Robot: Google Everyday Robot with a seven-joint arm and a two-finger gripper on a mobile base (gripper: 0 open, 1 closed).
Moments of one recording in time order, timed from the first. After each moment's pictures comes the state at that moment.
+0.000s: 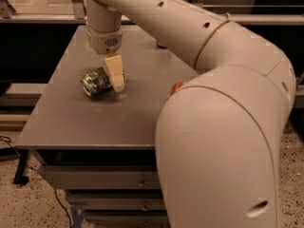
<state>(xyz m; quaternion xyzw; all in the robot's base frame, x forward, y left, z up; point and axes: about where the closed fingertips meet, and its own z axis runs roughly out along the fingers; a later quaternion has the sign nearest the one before) 0.642 0.131 0.855 -0.87 0.47 0.01 0.11</state>
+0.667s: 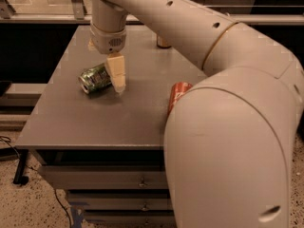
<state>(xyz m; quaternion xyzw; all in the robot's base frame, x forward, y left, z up) 0.637 0.128 0.857 -0.87 0.48 0.03 0.12</state>
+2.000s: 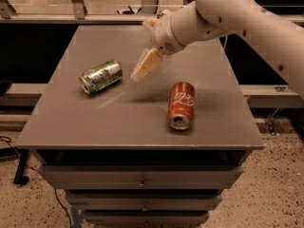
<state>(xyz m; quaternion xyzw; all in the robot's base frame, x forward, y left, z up) 0.658 0.029 0.910 -0.63 0.63 0.15 0.43</state>
